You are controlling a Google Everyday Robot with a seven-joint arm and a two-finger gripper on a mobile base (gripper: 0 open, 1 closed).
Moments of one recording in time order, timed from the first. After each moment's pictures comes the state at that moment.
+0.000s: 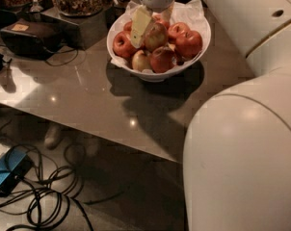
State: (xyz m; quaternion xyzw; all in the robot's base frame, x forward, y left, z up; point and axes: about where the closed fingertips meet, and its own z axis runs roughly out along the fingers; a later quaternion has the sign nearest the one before) arm 0.690 -0.031 0.958 -0.43 0.89 -0.01 0.17
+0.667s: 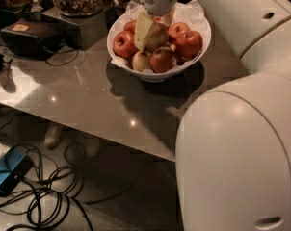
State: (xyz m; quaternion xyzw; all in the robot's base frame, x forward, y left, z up) arm 0.700 -0.040 0.944 -0.42 0.90 -0.02 0.15
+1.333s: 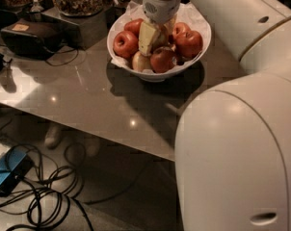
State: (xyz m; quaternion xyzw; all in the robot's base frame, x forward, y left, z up) arm 0.704 -0.051 0.921 -0.41 0.90 -0.03 0.13
